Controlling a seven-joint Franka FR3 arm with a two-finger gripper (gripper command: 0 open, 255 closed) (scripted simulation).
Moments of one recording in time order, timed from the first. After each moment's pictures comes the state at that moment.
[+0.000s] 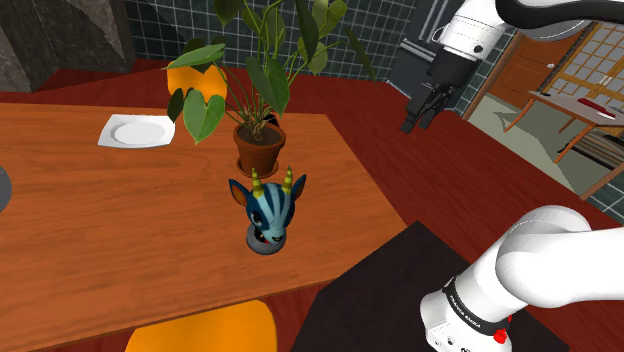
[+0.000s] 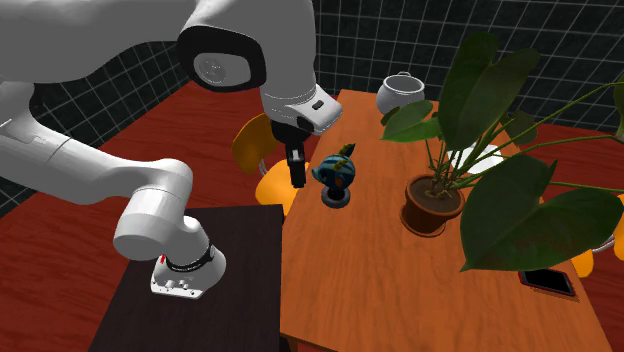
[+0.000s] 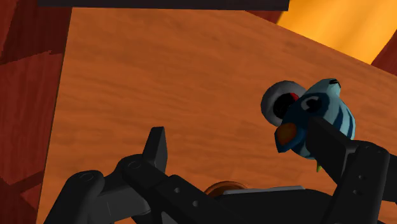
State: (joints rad) arm 0.00 -0.78 -0.02 -2.43 0.11 1.67 -0.10
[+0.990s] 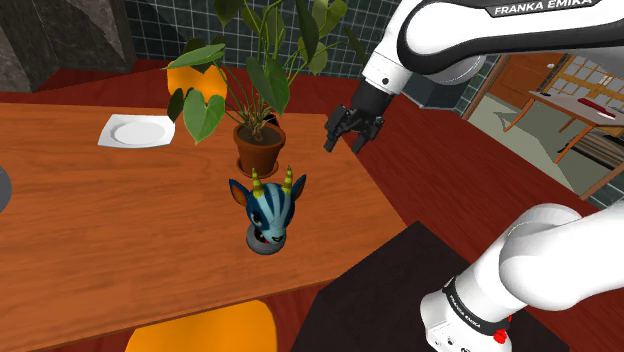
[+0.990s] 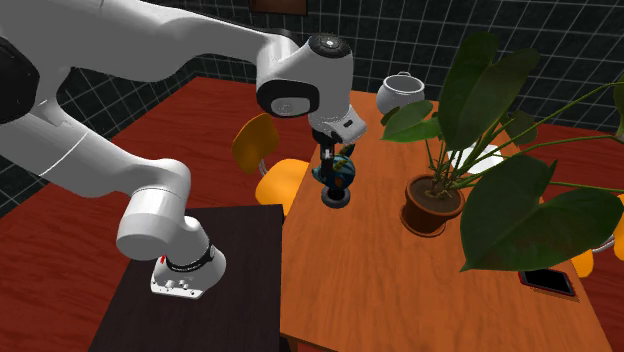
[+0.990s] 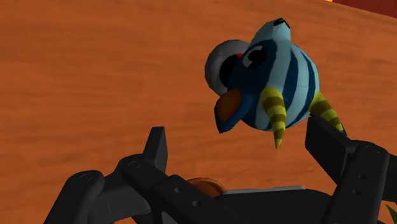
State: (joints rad) arm 0.06 -0.49 0.14 -2.47 0.35 2.06 0.15
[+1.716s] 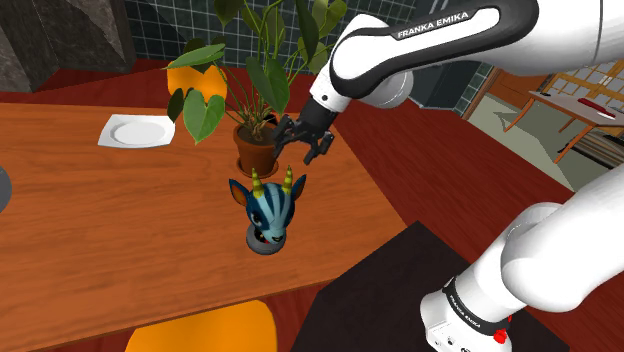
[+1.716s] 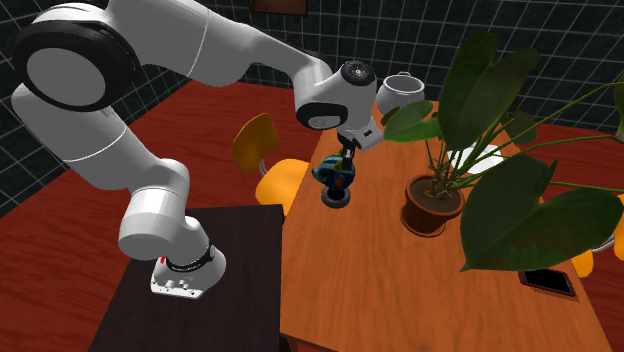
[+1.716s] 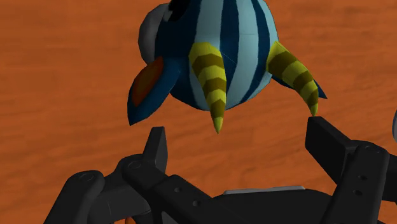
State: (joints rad) arm 0.11 -0.16 0.23 -2.35 0.48 2.35 0.28
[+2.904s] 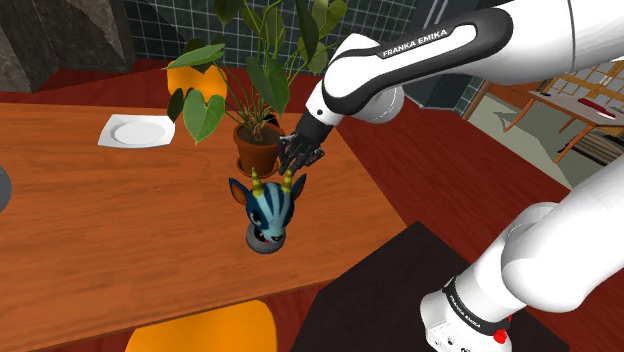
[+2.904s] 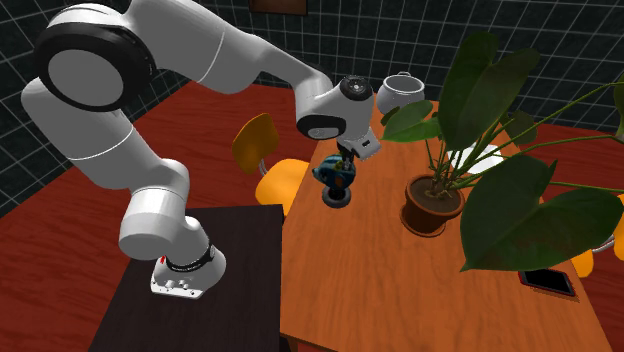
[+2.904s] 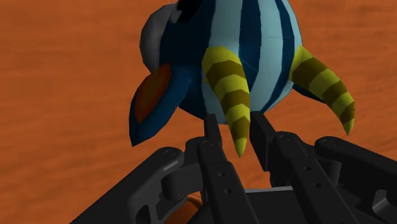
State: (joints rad) arm 0.11 -0.11 0.23 -2.38 0.50 2.43 0.25
